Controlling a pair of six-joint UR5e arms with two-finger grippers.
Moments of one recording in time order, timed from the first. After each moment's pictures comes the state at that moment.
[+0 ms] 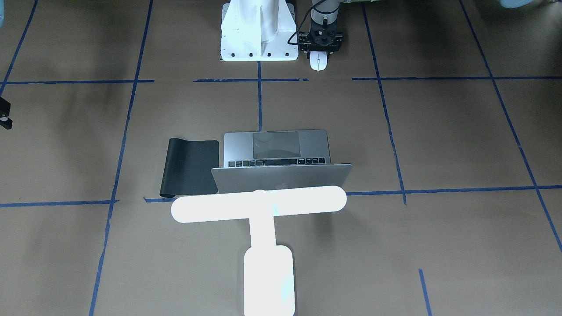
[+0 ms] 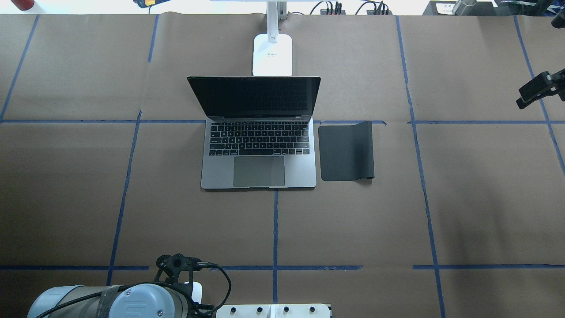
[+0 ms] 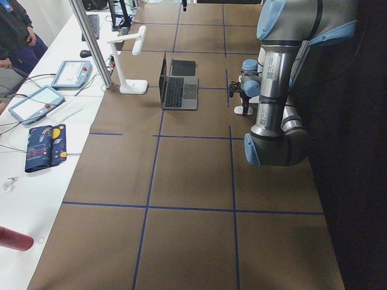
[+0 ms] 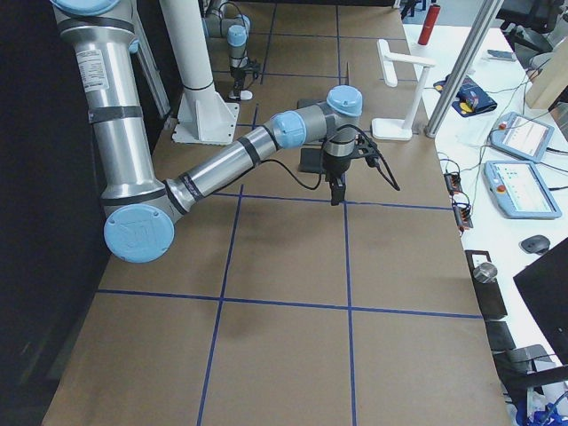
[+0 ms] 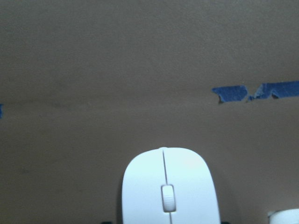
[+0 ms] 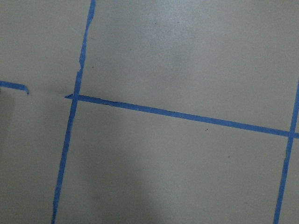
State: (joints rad) left arm -0.03 -1.82 -2.05 -1.59 -1.65 -1.48; right arm 1.24 -1.41 1.98 -1.84 2.23 0.28
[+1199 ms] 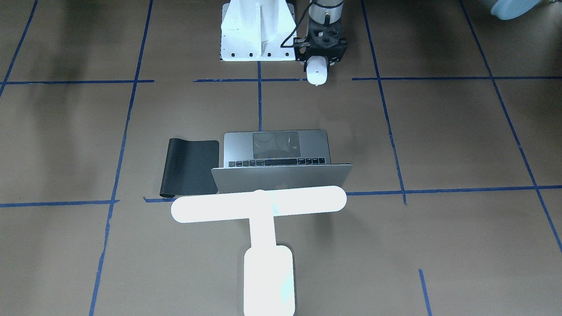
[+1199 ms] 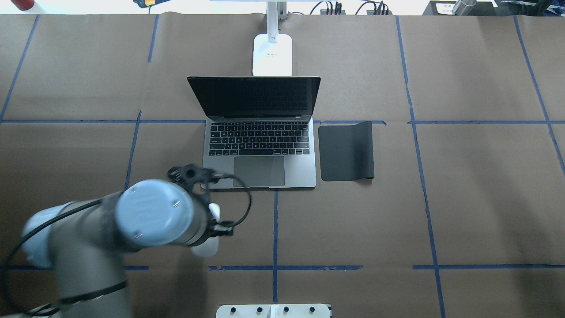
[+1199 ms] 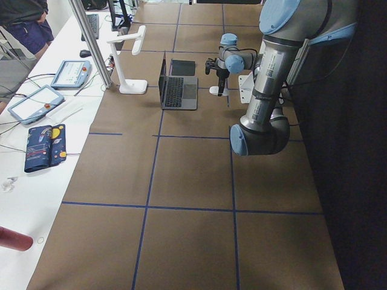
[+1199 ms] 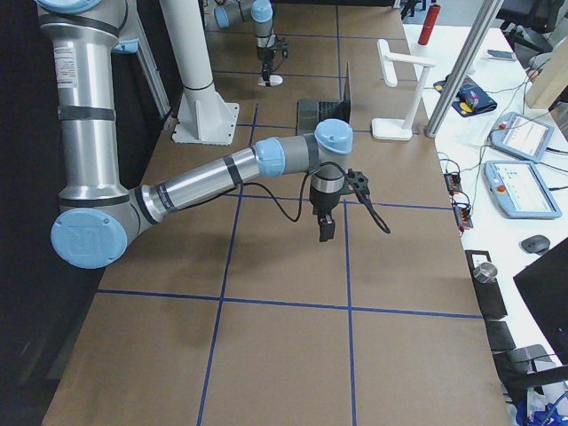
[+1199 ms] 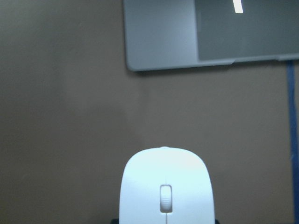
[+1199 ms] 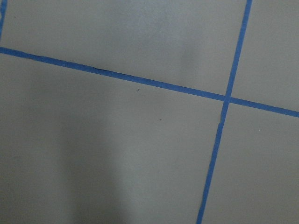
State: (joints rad) left arm -0.33 -2.11 -2.03 -1.34 -1.72 -1.31; right arm 1.39 -1.60 1.95 -1.79 2.23 0.02
